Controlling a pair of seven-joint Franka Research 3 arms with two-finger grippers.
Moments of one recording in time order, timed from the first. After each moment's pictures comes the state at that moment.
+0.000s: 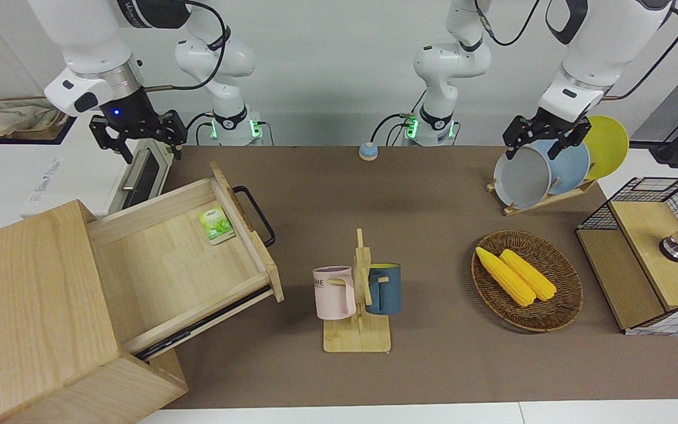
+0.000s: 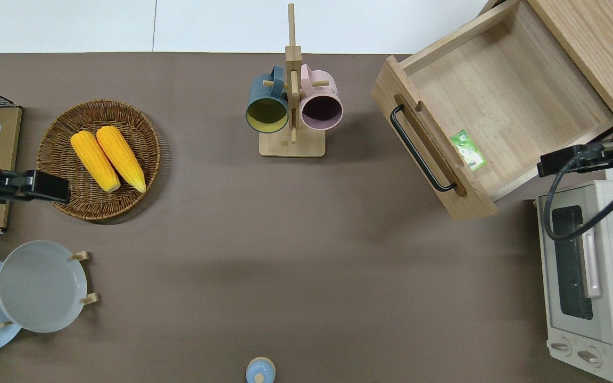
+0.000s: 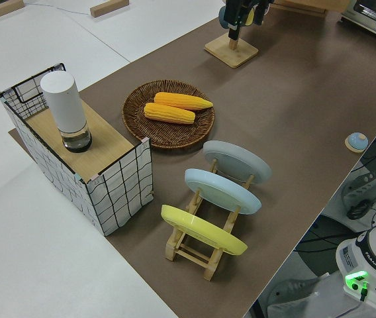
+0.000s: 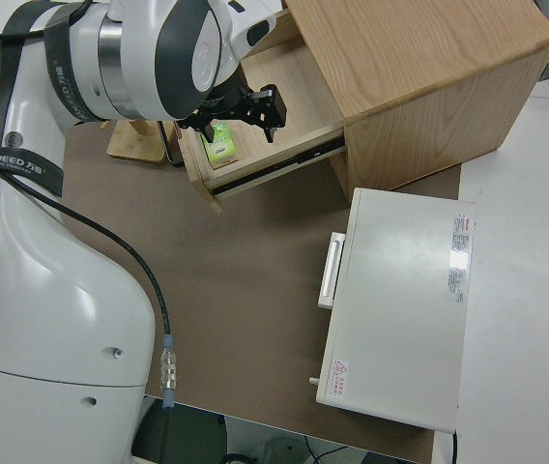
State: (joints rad) left arm 0.03 0.04 -0.06 -1.51 0.00 1.52 0.02; right arm -0.12 0.10 0.14 -1.40 -0.02 1.49 -0.06
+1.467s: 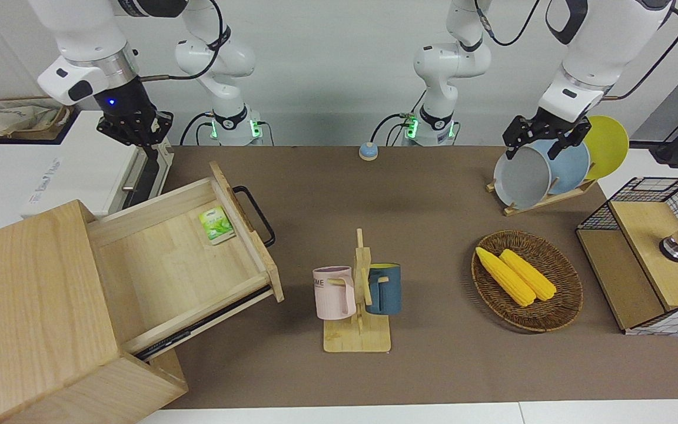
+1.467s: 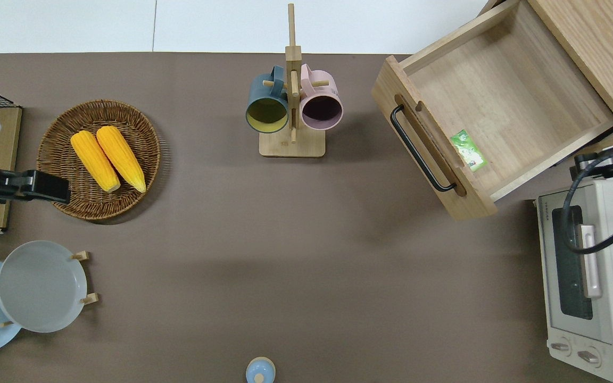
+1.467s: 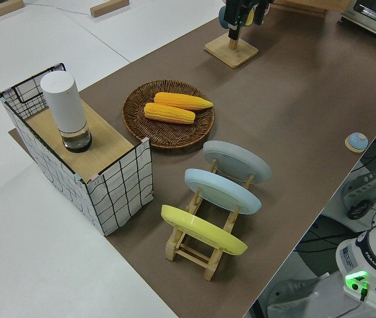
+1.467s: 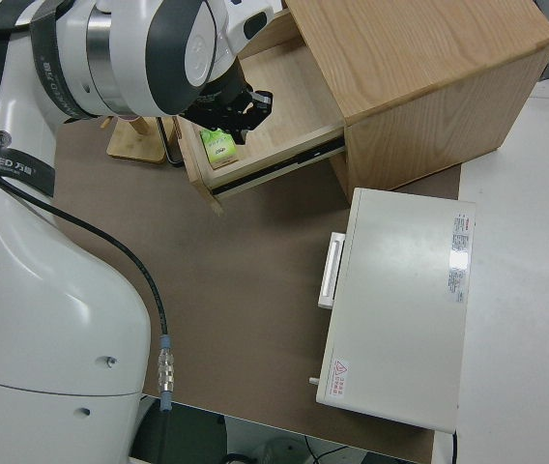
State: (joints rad) left arm 0.03 0.04 -0.06 -1.51 0.00 1.52 0.02; right arm -0.12 0.09 0.14 -1.37 -0.02 1.47 -0.07
